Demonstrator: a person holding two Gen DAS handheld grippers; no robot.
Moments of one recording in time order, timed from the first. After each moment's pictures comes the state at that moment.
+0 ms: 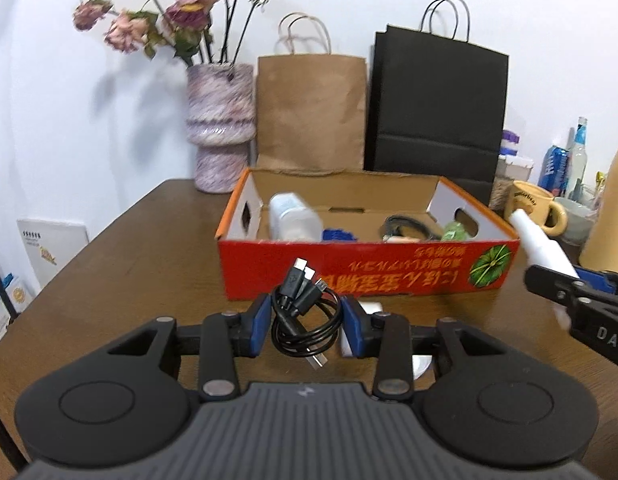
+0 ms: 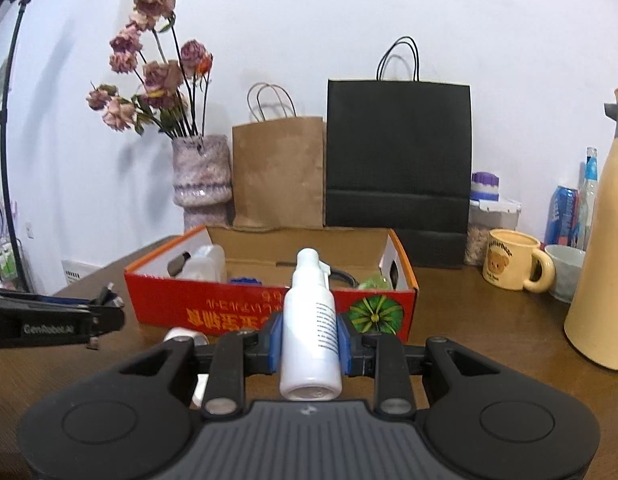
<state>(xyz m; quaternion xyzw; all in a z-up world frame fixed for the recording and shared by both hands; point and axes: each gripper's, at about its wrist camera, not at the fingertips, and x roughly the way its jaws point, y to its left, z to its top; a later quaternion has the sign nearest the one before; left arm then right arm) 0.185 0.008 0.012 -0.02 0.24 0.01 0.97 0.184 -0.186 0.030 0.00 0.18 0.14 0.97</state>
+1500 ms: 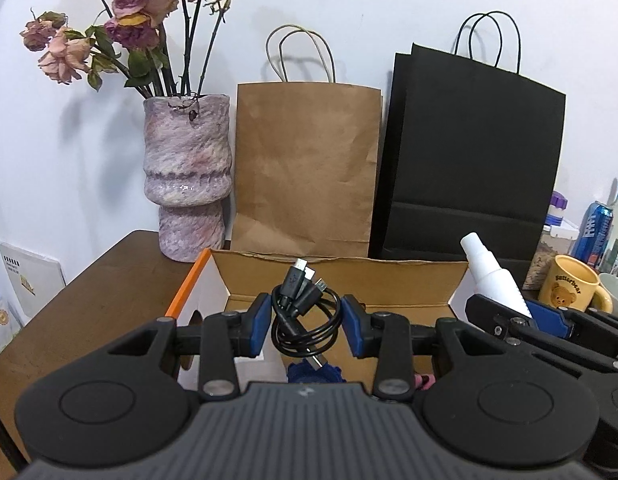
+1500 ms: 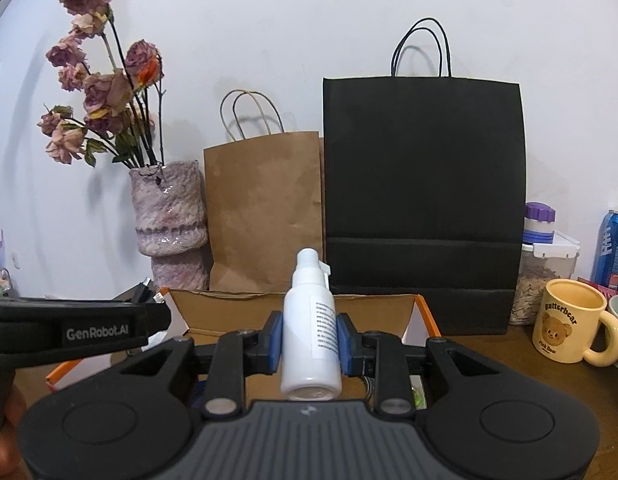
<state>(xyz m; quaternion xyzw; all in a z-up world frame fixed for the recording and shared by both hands) 0.346 -0.010 0.039 -0.04 0.22 0.04 0.97 0.354 -0.152 0.041 0.02 0.17 0.14 0.98</state>
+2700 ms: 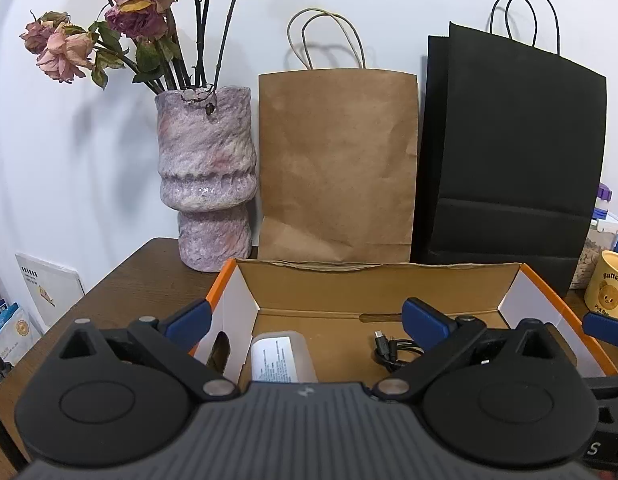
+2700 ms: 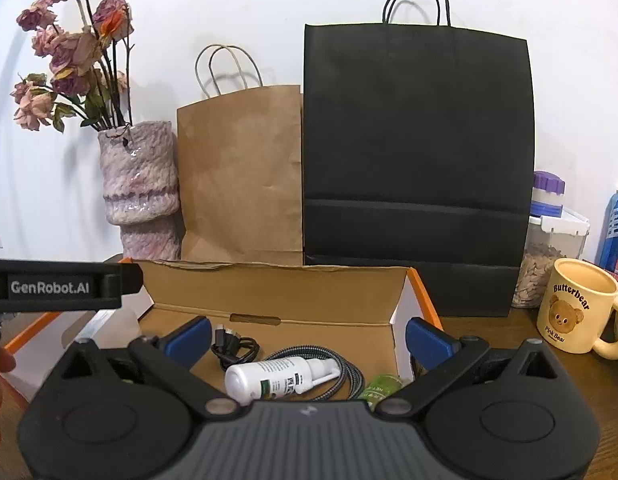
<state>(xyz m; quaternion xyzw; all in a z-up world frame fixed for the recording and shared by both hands) 0.381 0.009 0.027 -0.02 0.22 0.07 0.97 0.391 -0.155 0.012 0.01 0.21 0.12 0.97</state>
